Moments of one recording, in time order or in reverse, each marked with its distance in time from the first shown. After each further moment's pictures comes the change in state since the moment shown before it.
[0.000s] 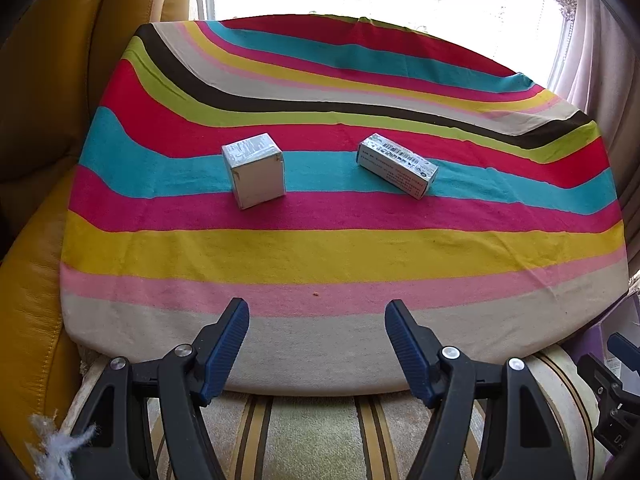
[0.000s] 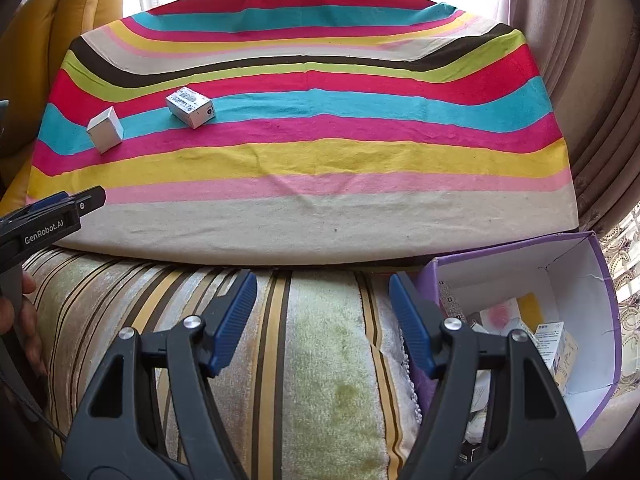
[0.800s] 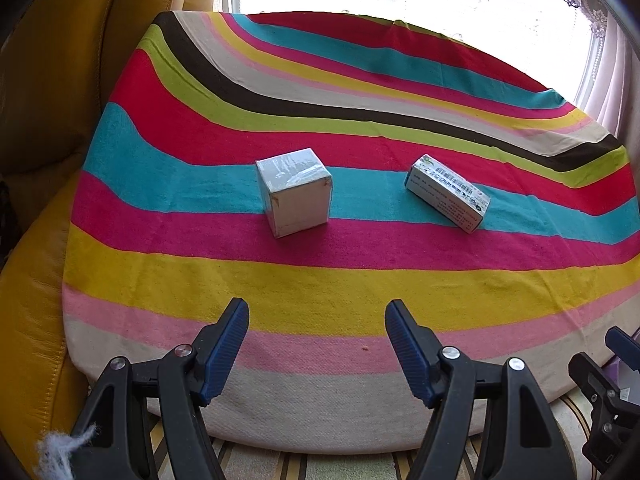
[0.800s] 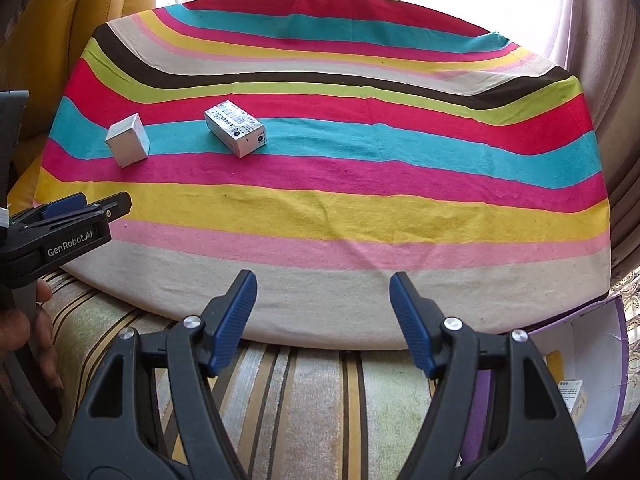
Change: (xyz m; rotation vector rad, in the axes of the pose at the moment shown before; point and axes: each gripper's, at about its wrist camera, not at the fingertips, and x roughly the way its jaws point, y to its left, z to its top) left arm 0.025 0.024 0.025 -0.066 -0.004 0.056; right arm 0.030 0.052 0.043 -0.098 -0.038 0.057
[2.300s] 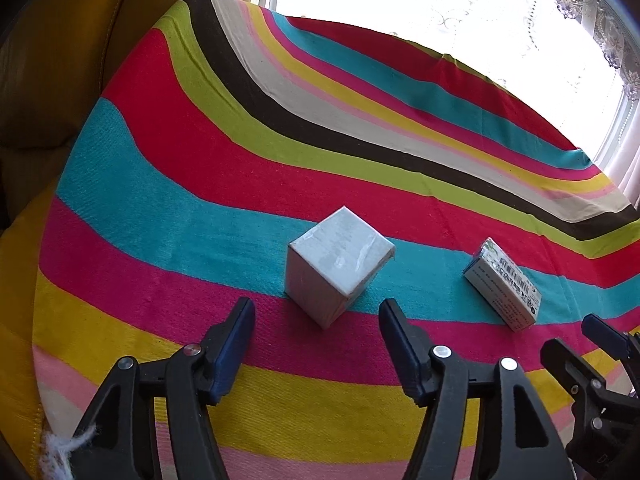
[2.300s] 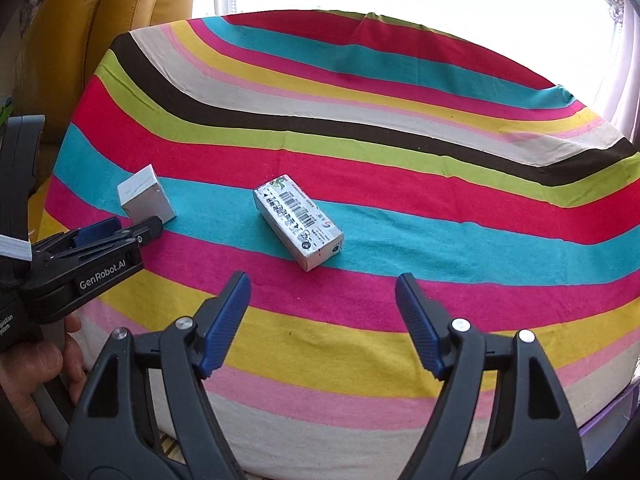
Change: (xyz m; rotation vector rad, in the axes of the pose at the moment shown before) left arm 0.039 0.036 0.041 -0.146 -0.071 -0.042; right arm 0.051 0.054 0.081 -0.101 -0.090 0.108
